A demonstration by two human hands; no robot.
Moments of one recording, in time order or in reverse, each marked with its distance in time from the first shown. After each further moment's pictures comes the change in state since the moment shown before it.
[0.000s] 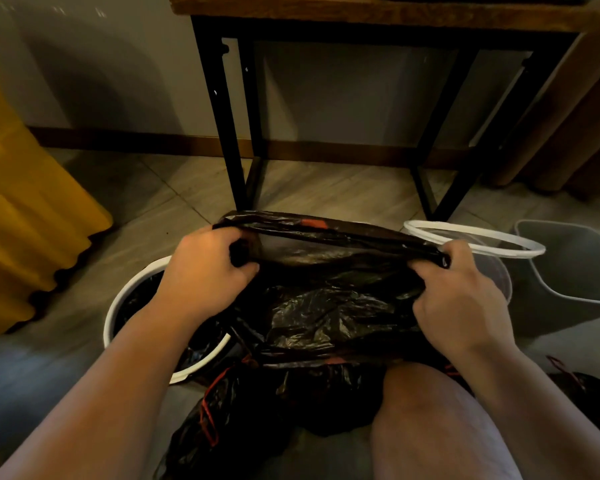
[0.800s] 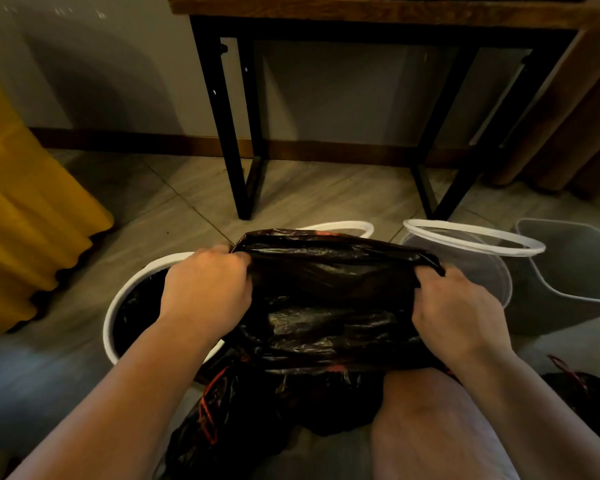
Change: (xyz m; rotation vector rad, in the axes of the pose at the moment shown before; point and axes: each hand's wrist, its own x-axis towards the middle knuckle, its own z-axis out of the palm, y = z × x) left_hand -0.022 0.024 0.005 0.489 -0.094 -0.014; right_hand -0.002 0.010 0.014 -0.106 -0.133 0.032
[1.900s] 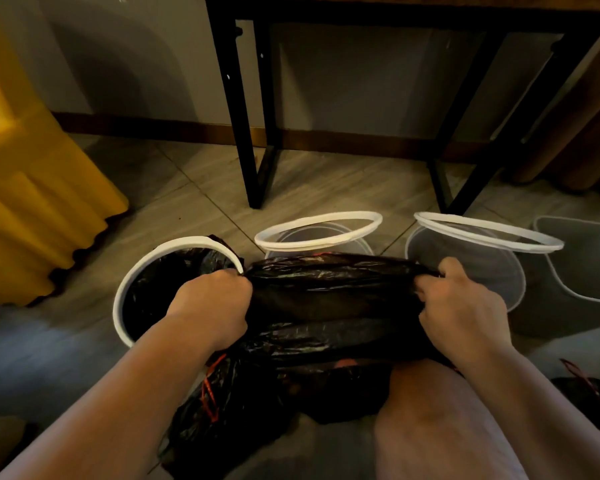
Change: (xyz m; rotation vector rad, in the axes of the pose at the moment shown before) left_hand -0.021 -0.001 0.028 0.066 -0.449 0.043; right_hand -0.001 0.012 0.013 -0.087 -0.112 -0.104
